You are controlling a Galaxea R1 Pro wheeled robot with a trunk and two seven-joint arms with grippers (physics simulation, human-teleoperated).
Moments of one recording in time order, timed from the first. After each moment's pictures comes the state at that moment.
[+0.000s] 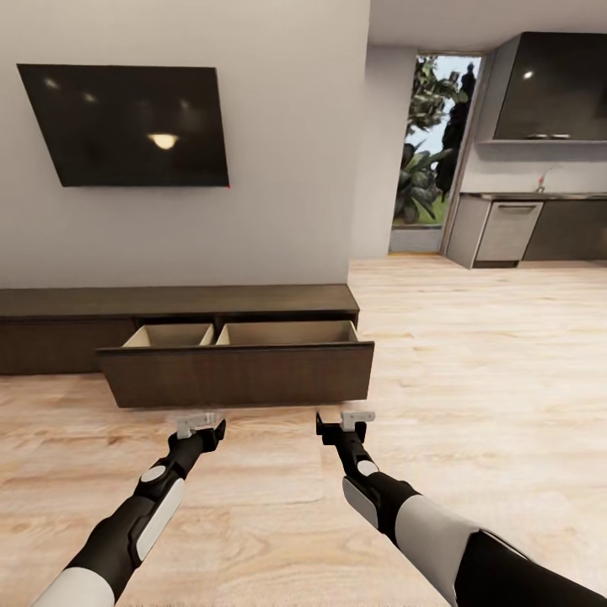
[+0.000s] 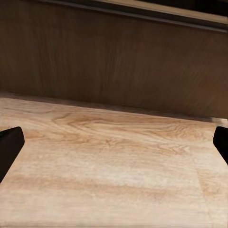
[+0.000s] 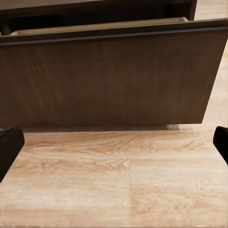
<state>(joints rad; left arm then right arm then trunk) -0.50 0.12 -0.22 -0.92 0.40 0.08 0.12 -0.84 0.15 0.91 -0.22 -0.79 -0.42 -0.20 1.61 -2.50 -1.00</state>
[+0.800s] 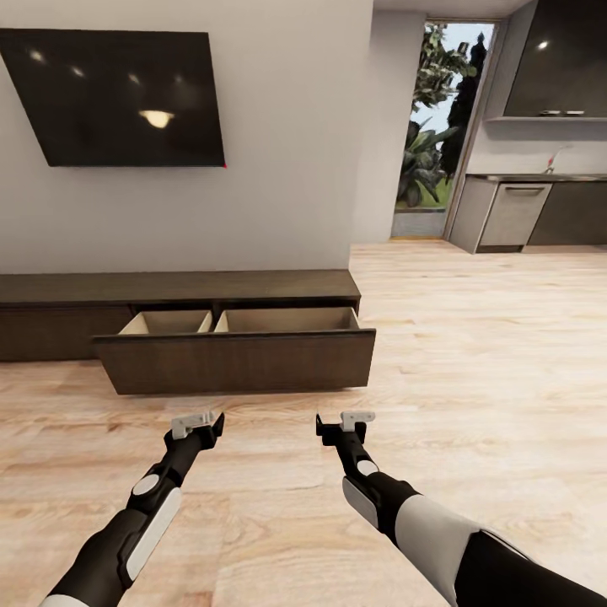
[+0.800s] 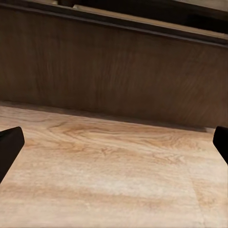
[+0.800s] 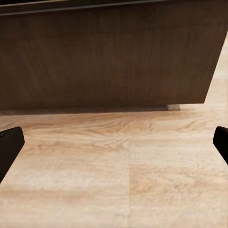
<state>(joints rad) -0.42 0.13 -0.21 -1.06 0.40 0.01 0.12 -0.84 0.15 0.91 -0.22 -0.79 -0.41 -0.20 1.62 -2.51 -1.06</state>
